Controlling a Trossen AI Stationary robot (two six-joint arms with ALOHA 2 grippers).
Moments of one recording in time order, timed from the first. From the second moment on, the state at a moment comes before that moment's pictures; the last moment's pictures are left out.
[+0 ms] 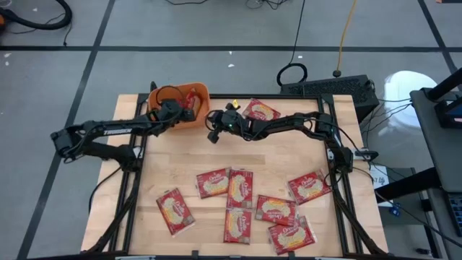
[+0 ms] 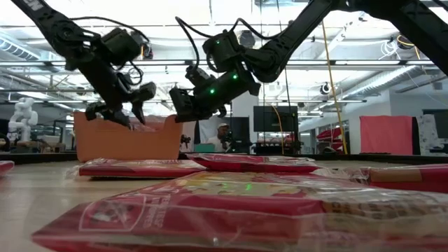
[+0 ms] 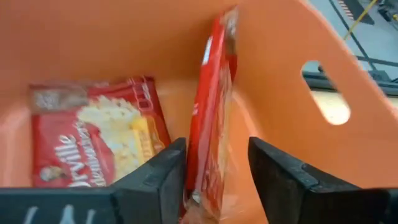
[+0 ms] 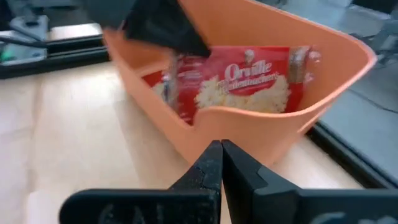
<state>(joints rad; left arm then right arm) 0.58 1.18 0.51 -0.02 -0.44 -0.77 -0.24 2.15 1.38 0.40 0.26 0.04</state>
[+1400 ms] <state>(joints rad) 0.81 1.34 0.61 -0.17 0.01 -0.23 -0.28 2.08 1.36 0.22 0.28 -0.01</state>
